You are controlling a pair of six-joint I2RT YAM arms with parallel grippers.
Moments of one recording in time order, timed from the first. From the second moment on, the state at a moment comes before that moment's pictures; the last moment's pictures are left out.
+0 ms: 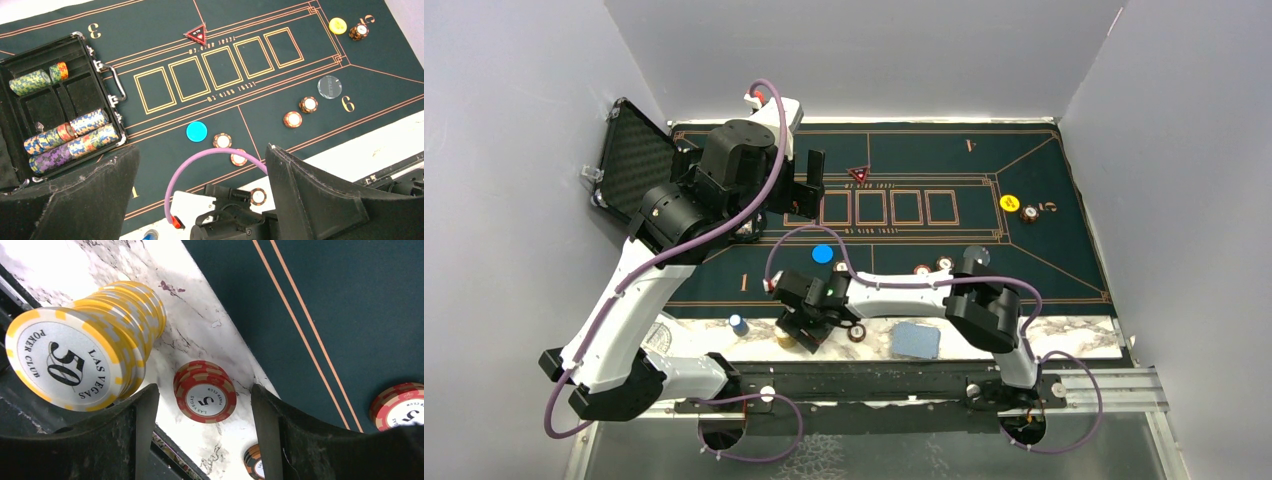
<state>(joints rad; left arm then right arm) -0.74 1.26 1.85 -1.09 -0.27 -0.24 1.27 2.04 1.47 -0.57 0.04 0.26</state>
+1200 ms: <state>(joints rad) -0.74 1.22 1.85 -1.09 -0.27 -0.24 1.30 2.01 1.42 -0.58 0.16 0.31</state>
